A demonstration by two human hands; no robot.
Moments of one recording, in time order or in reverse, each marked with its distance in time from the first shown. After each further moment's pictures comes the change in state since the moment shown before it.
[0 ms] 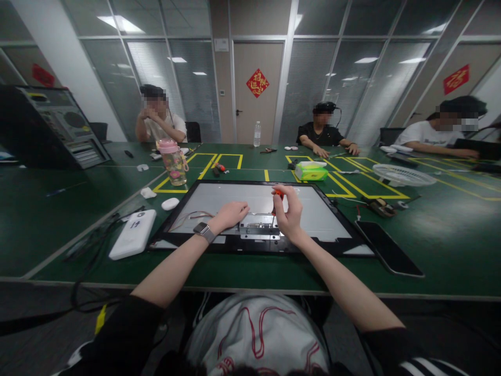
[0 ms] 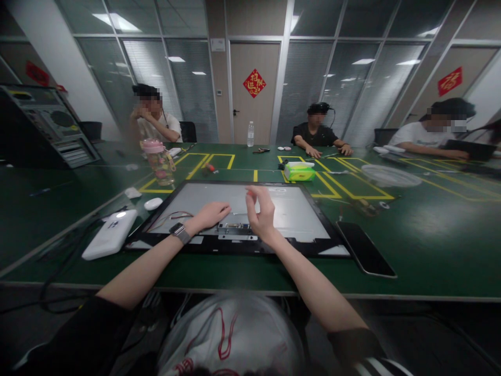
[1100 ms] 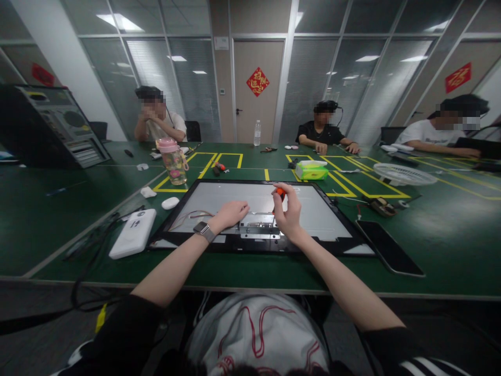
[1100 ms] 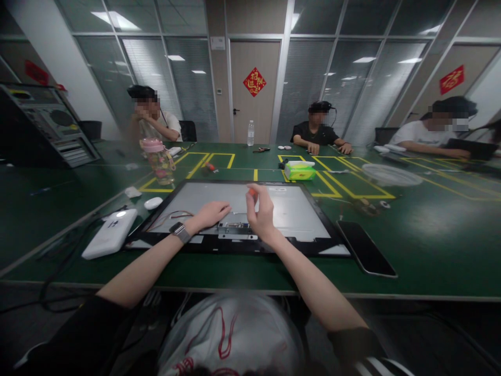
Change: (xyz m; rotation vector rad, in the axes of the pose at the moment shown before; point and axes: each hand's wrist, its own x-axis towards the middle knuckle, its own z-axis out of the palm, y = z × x) left_hand 0.000 -0.001 0.000 -0.011 -0.004 -0.001; right_hand -0.002 0.003 0.004 -0.044 -0.003 0.018
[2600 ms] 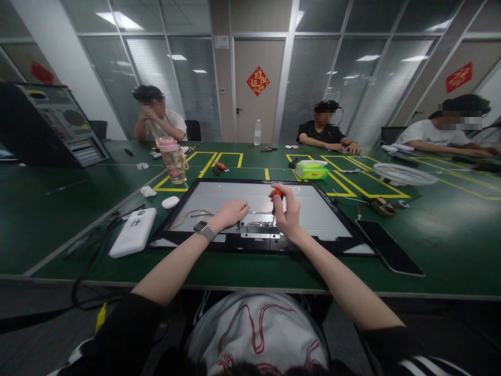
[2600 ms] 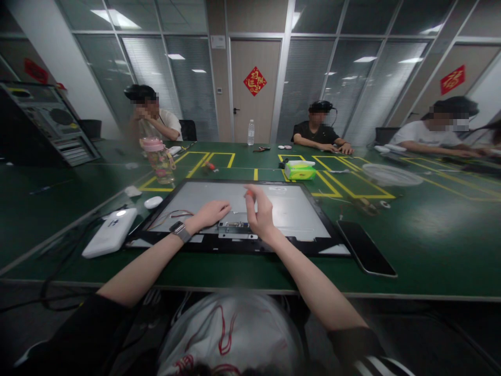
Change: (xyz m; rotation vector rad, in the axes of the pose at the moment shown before) left_hand 0.000 0.002 -0.001 0.021 0.003 0.009; right_hand -0.005 0.004 -0.001 0.086 -0.068 0.003
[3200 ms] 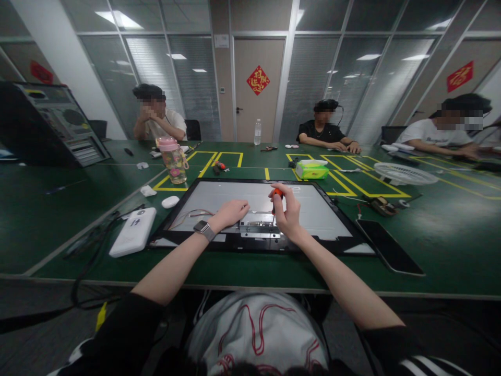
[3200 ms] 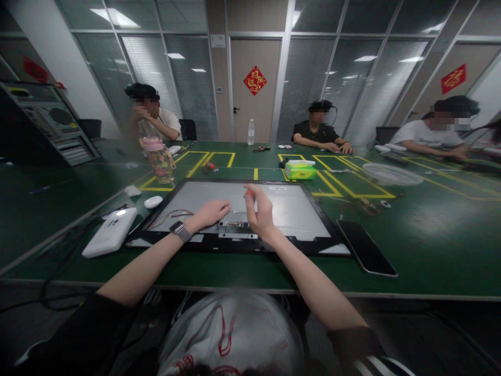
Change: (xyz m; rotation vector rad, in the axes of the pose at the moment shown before) left_hand 0.000 0.000 -0.001 -0.007 0.000 -0.004; right_hand 0.000 -0.001 0.000 0.004 -0.008 -0.003
